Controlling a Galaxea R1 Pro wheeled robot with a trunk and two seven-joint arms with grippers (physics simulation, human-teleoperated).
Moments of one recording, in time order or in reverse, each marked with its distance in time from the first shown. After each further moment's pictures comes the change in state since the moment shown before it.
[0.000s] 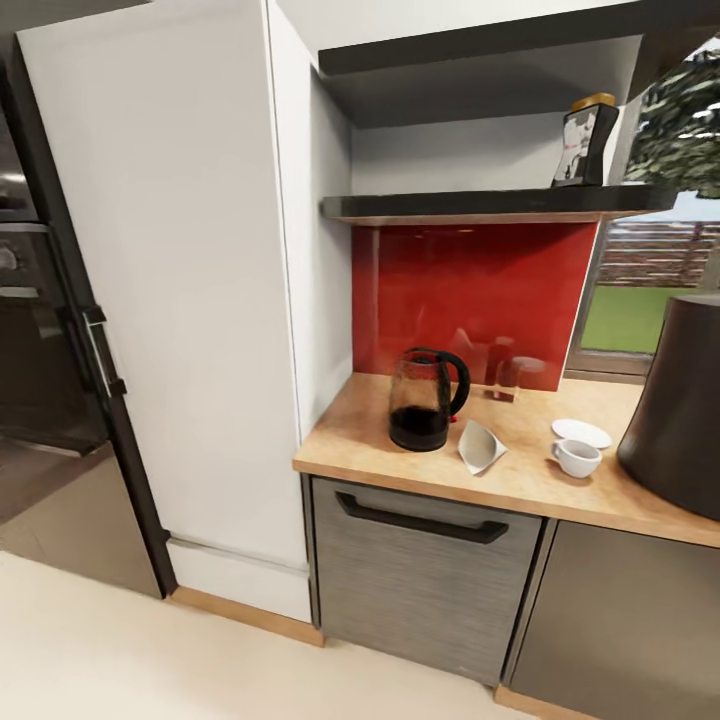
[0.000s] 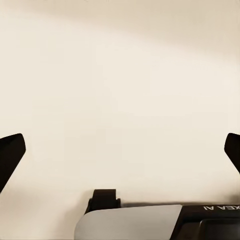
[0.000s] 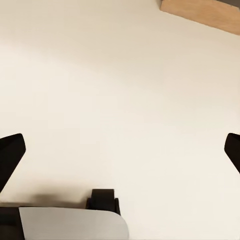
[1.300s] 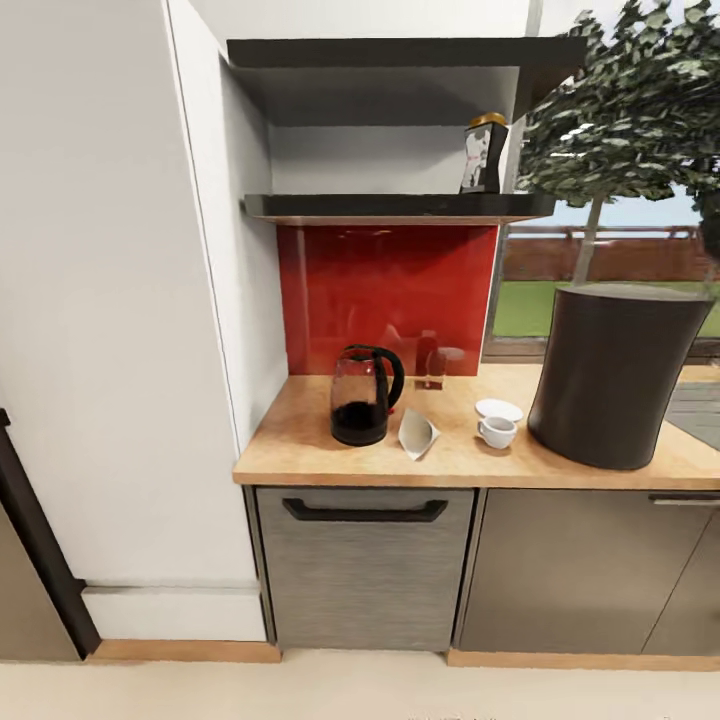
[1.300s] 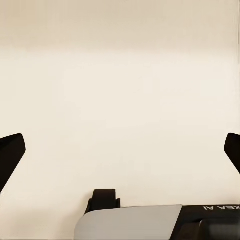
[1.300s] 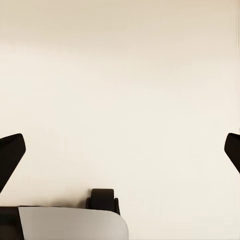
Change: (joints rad) left arm 0.000 0.000 0.000 0.001 0.000 0.000 0.000; right arm 0.000 -0.001 0.000 0.001 0.000 0.000 0.000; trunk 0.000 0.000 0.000
